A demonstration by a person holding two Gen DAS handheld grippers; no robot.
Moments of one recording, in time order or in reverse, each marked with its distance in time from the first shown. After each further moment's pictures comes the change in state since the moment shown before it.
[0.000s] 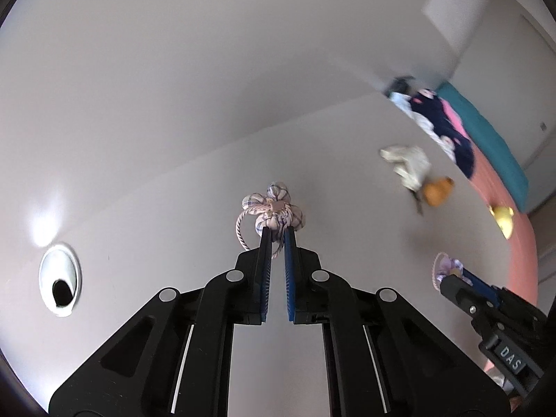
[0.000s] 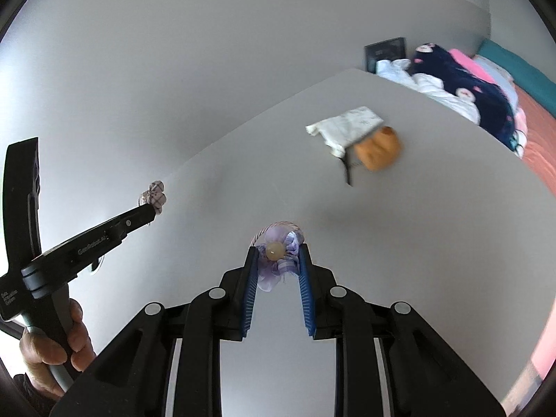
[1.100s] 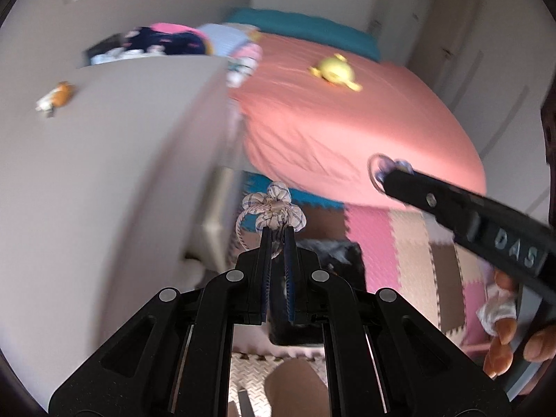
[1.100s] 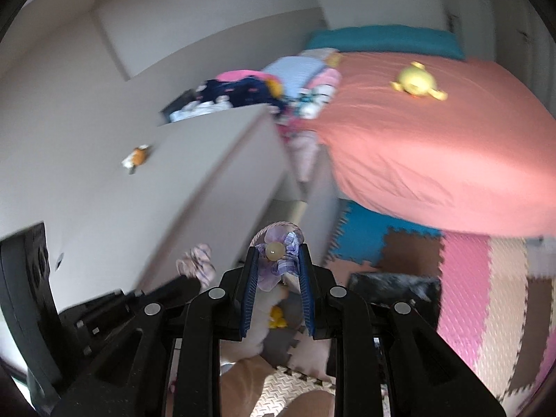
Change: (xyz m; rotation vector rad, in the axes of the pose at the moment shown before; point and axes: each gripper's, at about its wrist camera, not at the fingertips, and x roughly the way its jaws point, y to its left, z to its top) left arm -0.081 -0.343 -0.312 0.649 0.095 -0.398; right arm -0.257 -0.223 -0.279 0.450 -0.259 -0.286
